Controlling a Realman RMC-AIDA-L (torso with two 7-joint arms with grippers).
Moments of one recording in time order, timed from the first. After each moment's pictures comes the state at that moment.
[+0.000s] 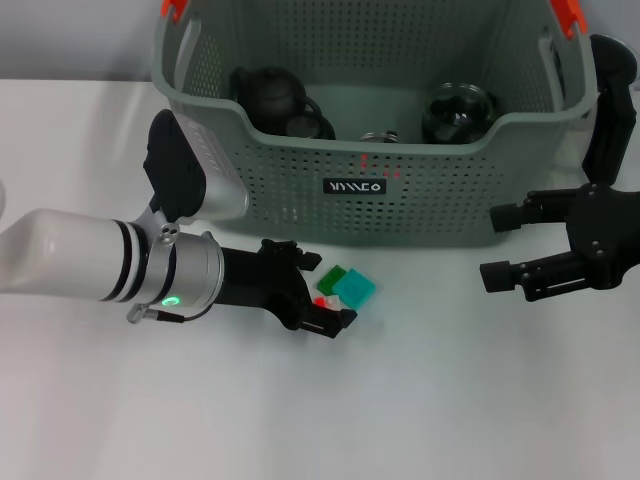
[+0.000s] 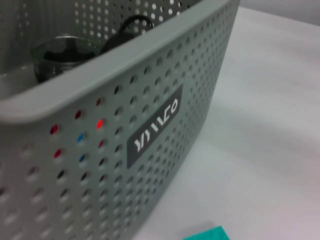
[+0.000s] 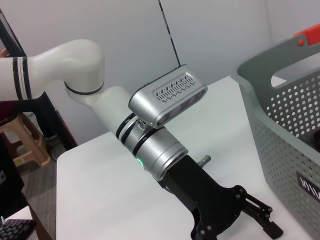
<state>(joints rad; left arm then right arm) -0.55 -2.17 1.24 0.76 2.07 1.06 -1.62 0.54 2.04 -0.82 -1.09 -2.04 -1.84 1.85</state>
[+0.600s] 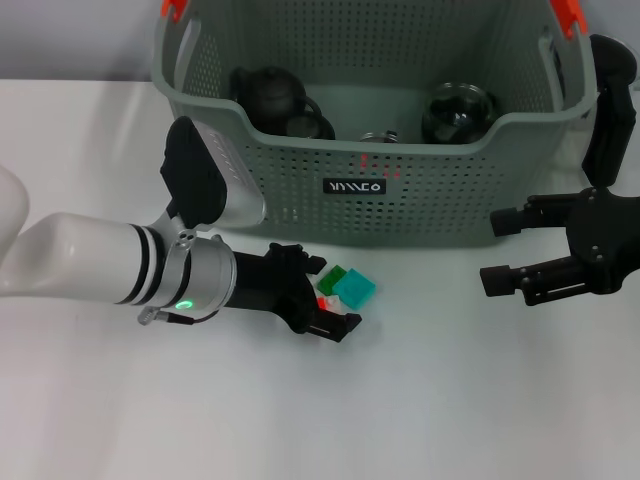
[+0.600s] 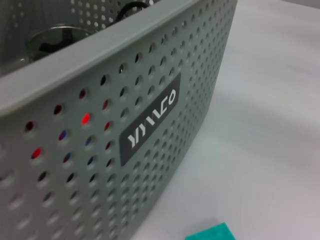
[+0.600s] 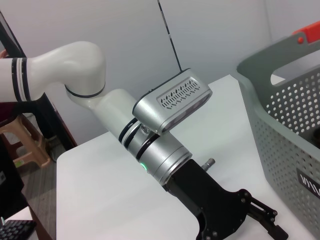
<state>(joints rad) -0.56 -2.18 1.31 0.75 2.06 1.00 -1.64 0.53 2.04 -0.82 -1.09 -2.04 -1.84 1.85</state>
